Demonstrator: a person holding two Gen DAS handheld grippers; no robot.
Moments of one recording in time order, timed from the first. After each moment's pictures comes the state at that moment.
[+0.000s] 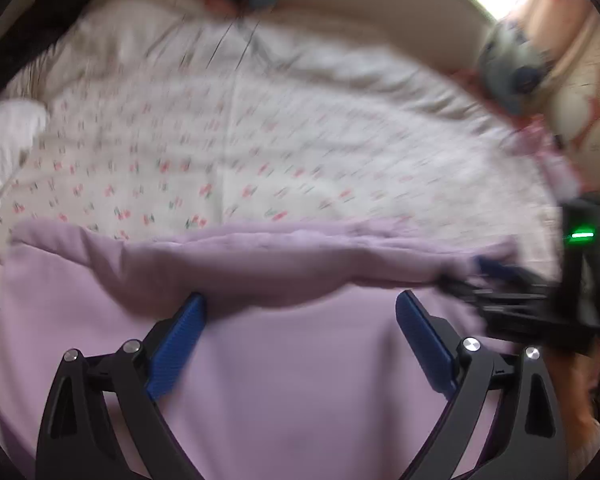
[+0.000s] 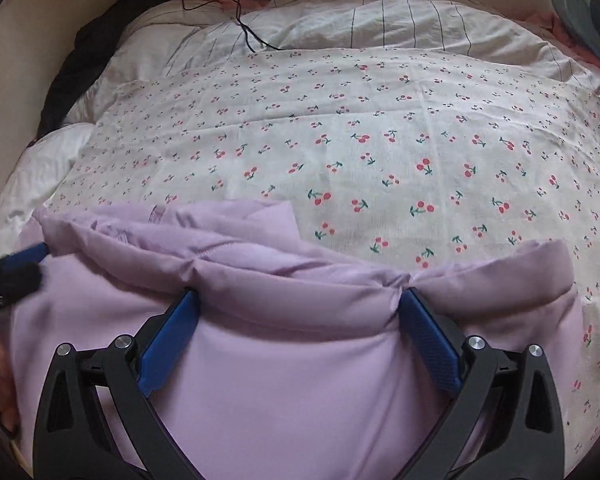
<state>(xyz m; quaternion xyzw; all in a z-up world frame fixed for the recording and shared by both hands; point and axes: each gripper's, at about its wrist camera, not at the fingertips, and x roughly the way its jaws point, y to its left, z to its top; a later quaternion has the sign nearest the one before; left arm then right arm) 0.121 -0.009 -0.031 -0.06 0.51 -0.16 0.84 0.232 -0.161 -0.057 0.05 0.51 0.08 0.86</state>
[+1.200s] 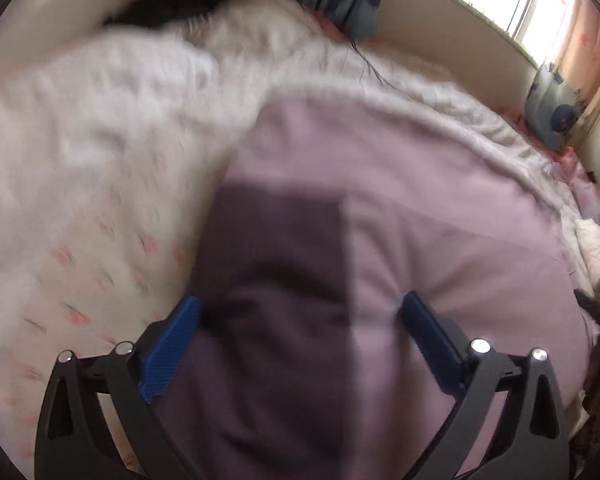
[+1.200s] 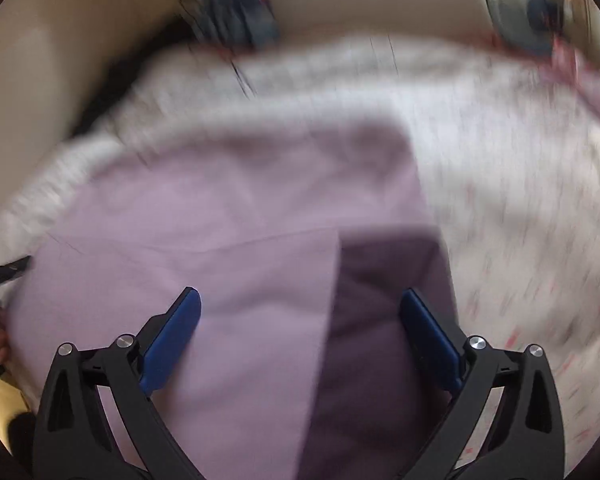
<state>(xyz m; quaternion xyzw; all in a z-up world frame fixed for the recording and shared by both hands) -0.054 0.170 -0.067 -0.13 0.45 -0.09 0.88 0.031 -0.238 -0.056 0.08 0.41 0.08 0.91</state>
